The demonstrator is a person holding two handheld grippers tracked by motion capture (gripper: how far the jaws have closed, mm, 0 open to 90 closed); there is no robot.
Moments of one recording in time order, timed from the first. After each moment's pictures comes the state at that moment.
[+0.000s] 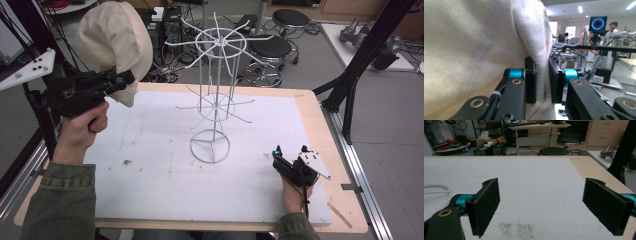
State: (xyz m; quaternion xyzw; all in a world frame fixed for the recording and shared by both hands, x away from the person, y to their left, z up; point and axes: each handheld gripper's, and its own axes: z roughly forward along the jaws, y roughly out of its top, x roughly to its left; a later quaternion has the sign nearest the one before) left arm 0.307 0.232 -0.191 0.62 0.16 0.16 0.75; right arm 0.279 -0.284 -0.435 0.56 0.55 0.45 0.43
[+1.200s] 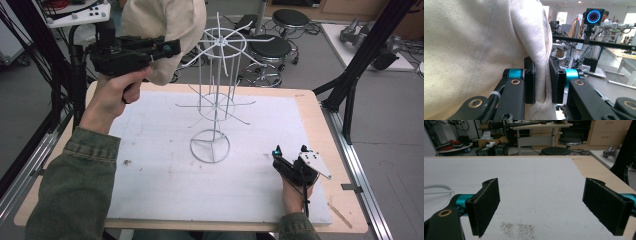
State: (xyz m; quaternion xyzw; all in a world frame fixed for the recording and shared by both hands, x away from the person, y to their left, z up) left arm 0.347 0.156 -0.132 0.67 0.16 0.10 0.71; right arm 0.280 -0.285 -0.435 0.55 0.55 0.46 0.42
